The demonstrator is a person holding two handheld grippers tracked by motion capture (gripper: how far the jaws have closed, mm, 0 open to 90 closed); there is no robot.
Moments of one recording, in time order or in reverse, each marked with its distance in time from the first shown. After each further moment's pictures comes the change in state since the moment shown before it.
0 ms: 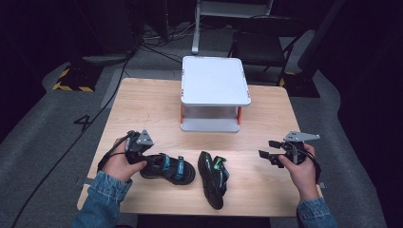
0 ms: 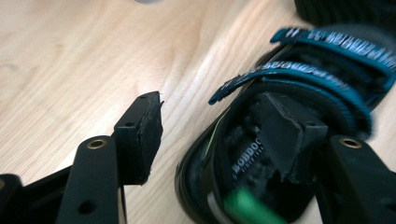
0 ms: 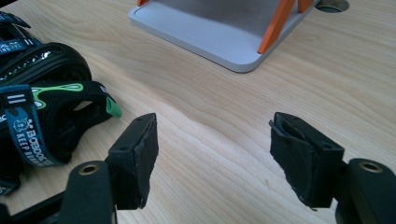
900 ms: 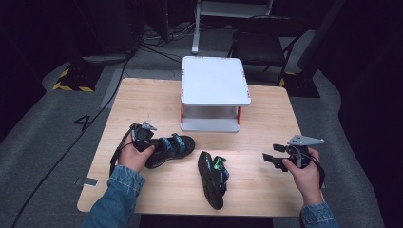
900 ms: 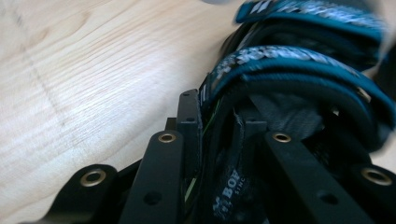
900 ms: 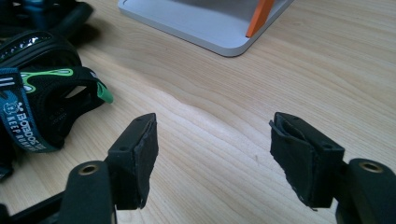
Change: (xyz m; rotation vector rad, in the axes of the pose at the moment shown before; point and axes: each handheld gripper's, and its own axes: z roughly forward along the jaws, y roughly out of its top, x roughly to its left) left arm 0.030 0.008 0.039 -0.054 0.050 -0.410; right arm -0.002 -0.013 -0.009 0.015 -0.031 0.021
